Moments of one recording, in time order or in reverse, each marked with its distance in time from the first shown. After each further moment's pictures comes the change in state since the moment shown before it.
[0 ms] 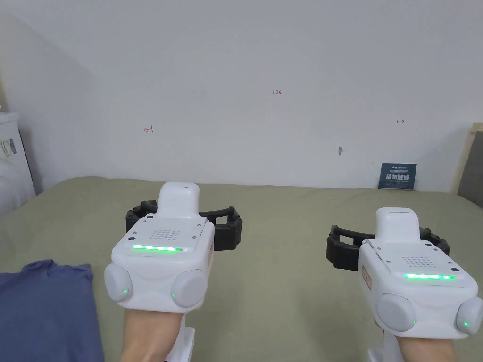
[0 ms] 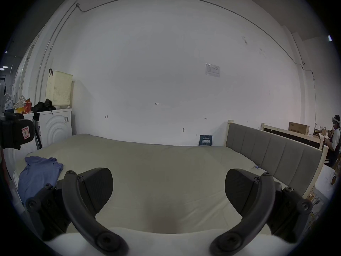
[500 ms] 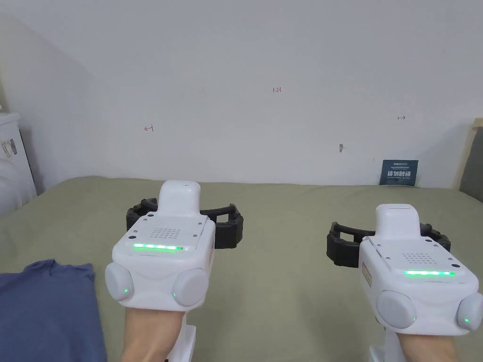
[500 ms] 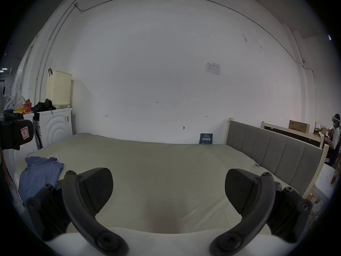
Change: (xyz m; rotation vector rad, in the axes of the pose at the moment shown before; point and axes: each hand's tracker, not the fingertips) left arm 0.000 0.001 0.000 0.003 0.001 -0.008; right arm -0.002 0.000 0.000 0.003 -0.001 0.005
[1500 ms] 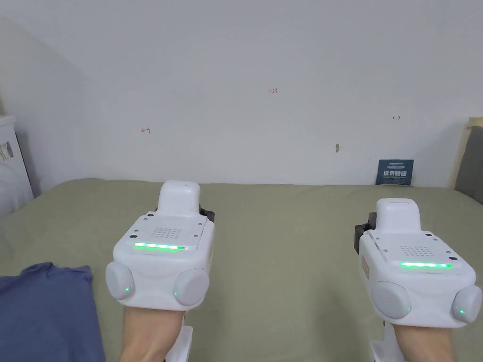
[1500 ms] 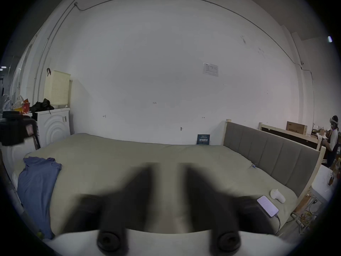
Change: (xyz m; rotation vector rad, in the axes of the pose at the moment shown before) left arm -0.001 -0.003 0.000 0.000 0.006 -0.029; right arm 0.002 0.010 0.003 -0.002 -0.053 0.004
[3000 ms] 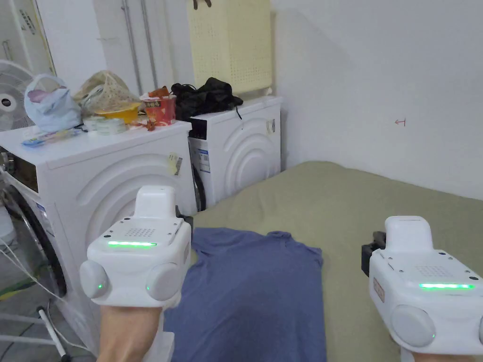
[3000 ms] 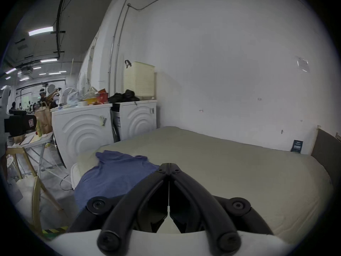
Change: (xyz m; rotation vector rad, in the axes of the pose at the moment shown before) left arm -0.304 -0.034 0.126 -0.158 0.738 0.108; right arm -0.335 -0.001 0.011 -0.058 0.761 0.077
